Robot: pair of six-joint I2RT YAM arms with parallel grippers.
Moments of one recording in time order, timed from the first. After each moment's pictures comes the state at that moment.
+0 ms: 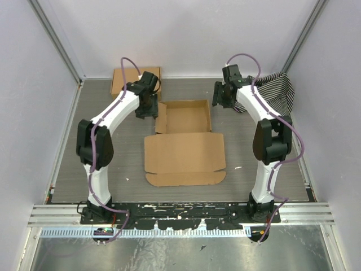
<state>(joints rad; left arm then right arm) -0.43 1.96 1.76 -0.91 -0.19 -0.41 0.22 1.97 1.75 -0.72 0.00 0.32</state>
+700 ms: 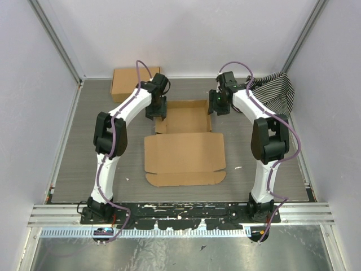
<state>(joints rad) -0.45 2.24 2.00 -0.96 -0.13 -0.42 0.24 2.00 1.65 -0.67 -0.11 0.27</state>
